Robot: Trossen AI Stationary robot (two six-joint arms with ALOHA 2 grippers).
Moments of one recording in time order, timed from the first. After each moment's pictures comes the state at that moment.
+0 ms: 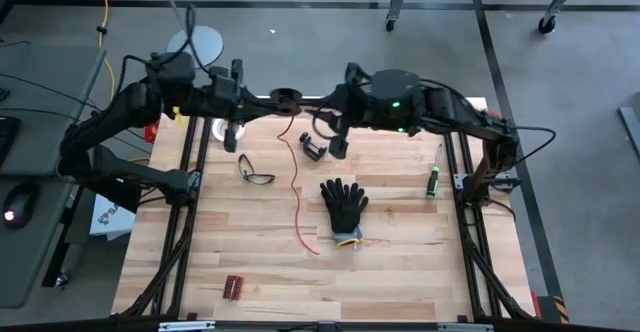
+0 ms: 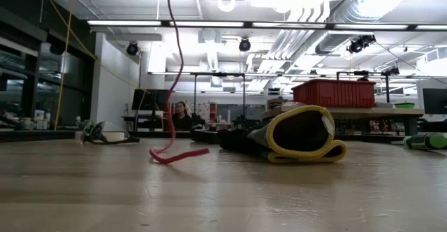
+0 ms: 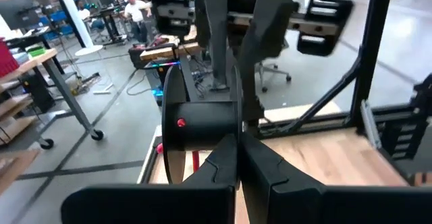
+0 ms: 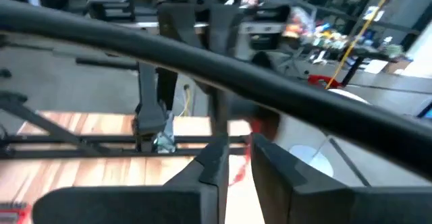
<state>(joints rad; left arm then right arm) 0.26 1.14 1.58 -0.61 0.20 0.22 0.01 1.77 2.28 -0.74 0.27 -0.17</state>
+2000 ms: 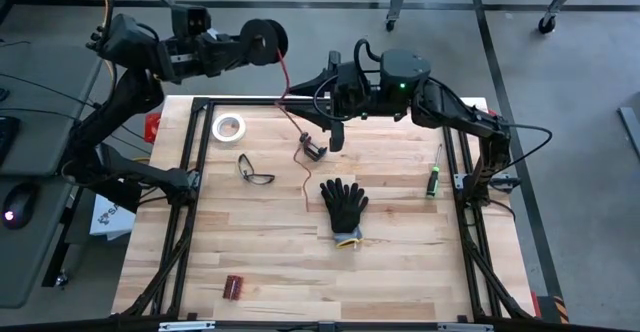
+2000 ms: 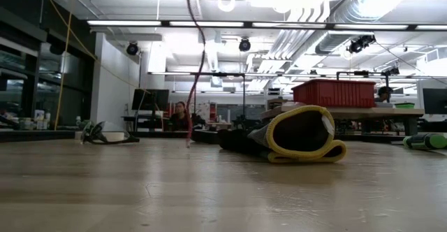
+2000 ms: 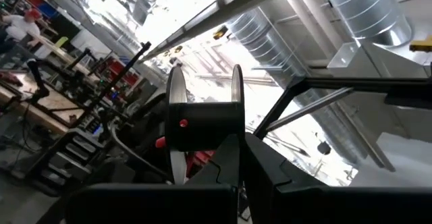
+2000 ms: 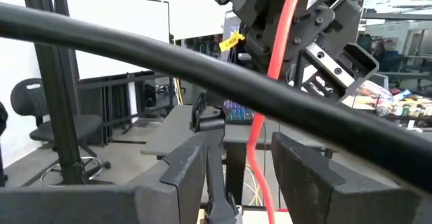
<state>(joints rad) 0.43 1.24 1.72 0.06 0.51 -1.02 -0.06 1.82 2.28 -0.37 -0.11 -0.03</state>
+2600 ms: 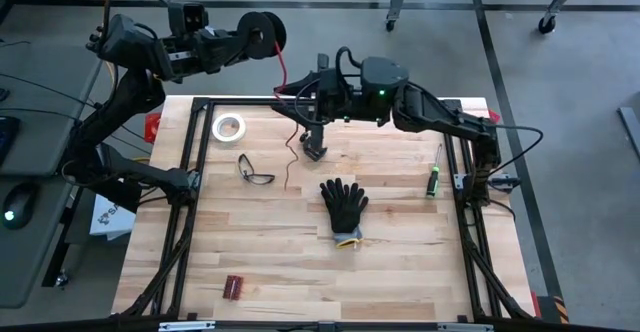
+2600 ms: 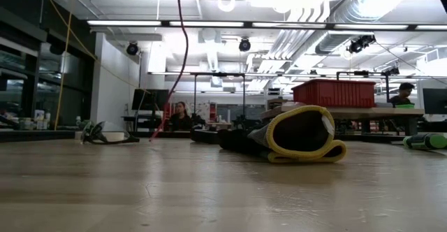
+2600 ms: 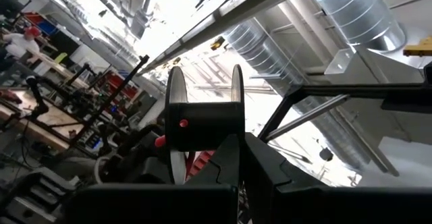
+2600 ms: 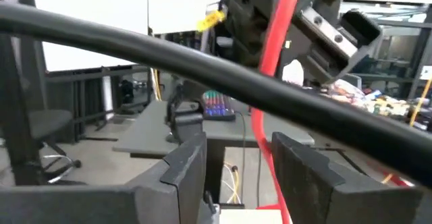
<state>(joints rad) 0.43 1.24 1.72 0.10 0.48 -1.00 -0.06 1.89 2.28 -0.29 -0.02 -0.09</state>
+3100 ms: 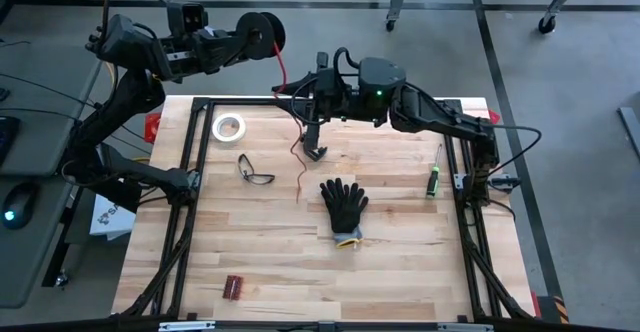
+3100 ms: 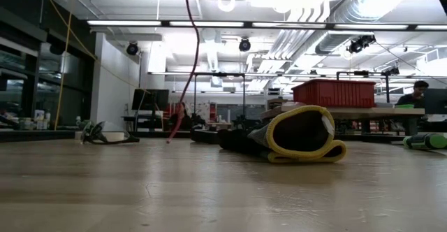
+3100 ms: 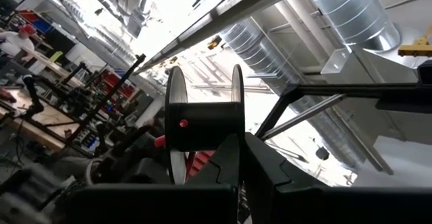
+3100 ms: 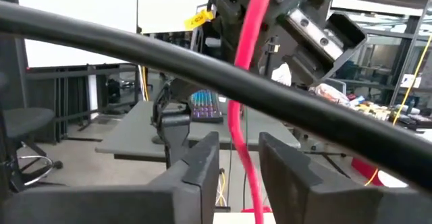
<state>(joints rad) 0.43 1.24 1.72 0.12 0.49 -1.02 -0.06 1.91 2.28 -0.29 0.02 -0.12</state>
